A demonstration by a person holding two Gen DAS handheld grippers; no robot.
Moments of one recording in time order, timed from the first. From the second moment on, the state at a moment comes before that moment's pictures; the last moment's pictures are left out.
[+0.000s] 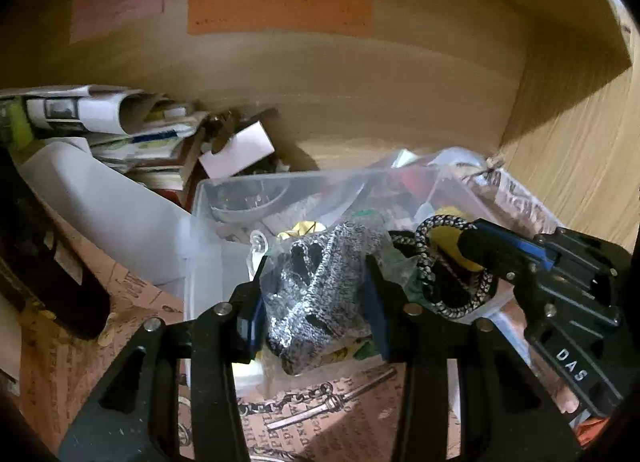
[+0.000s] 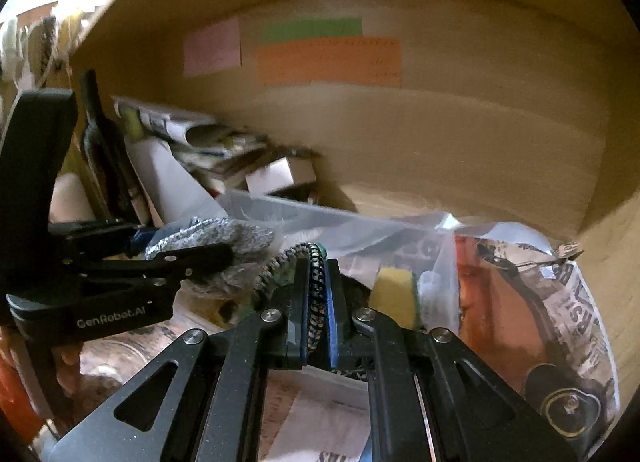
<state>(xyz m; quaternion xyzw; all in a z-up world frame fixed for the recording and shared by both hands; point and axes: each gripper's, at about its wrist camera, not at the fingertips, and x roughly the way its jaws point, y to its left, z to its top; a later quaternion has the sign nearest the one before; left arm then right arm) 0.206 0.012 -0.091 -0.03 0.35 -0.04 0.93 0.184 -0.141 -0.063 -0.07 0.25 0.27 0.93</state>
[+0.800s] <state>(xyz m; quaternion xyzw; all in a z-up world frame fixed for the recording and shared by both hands) 0.136 0.016 -0.025 -0.02 0.24 -0.04 0.97 0.146 -0.157 -0.019 -0.07 0.19 0.25 0.95</state>
